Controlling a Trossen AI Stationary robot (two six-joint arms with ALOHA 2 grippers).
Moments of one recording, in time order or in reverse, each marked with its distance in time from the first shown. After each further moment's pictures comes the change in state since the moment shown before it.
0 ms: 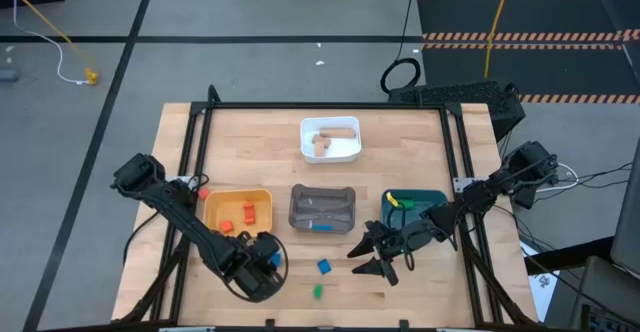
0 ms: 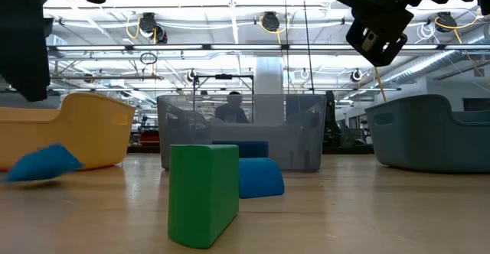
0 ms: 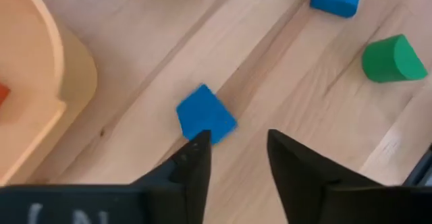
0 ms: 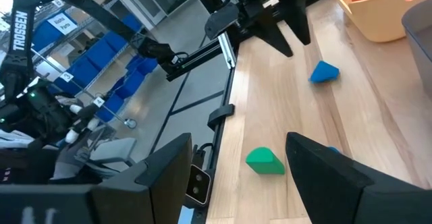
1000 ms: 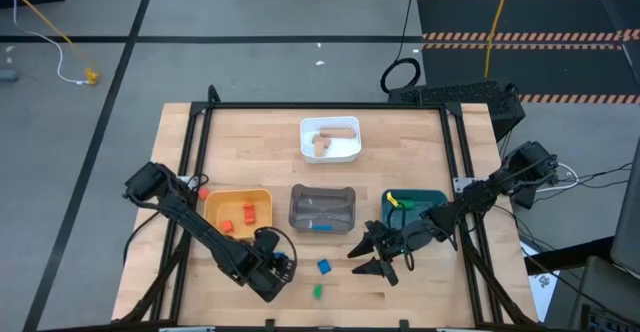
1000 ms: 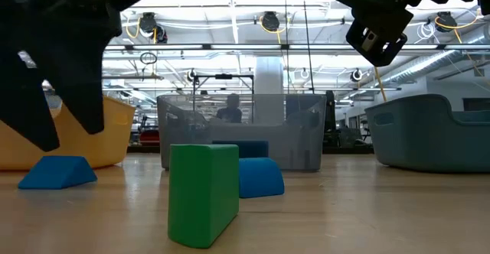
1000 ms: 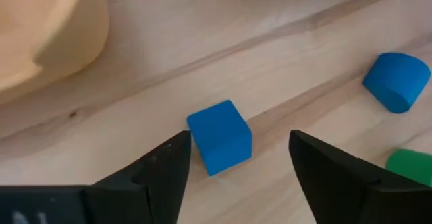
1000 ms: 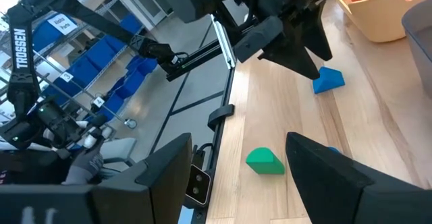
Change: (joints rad) left arm 0.034 0.116 0.002 0.043 -0.072 -0.445; right arm 0.000 0.000 0.000 0.001 0.000 0.000
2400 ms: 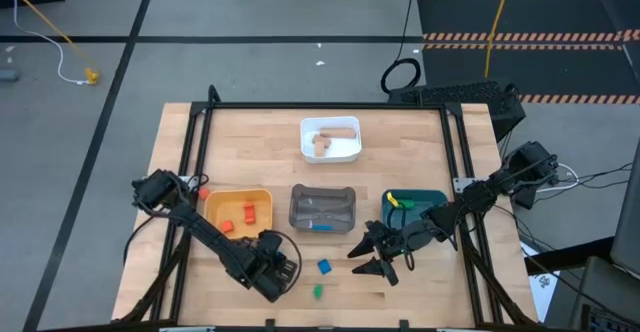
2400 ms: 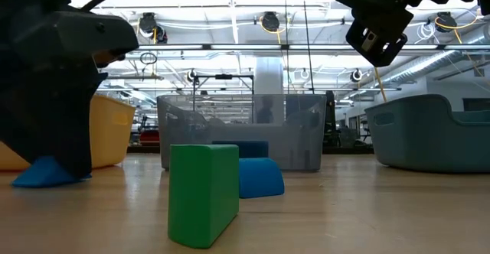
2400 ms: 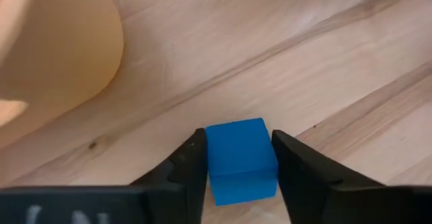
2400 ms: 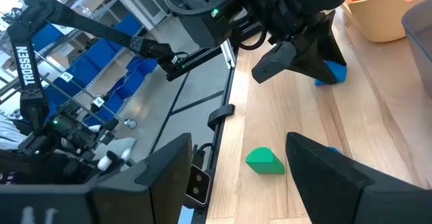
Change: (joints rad) left arm 0.015 0.130 0.003 -0.018 -0.006 0.087; right arm 0.000 0.000 0.000 0.000 0.000 0.000
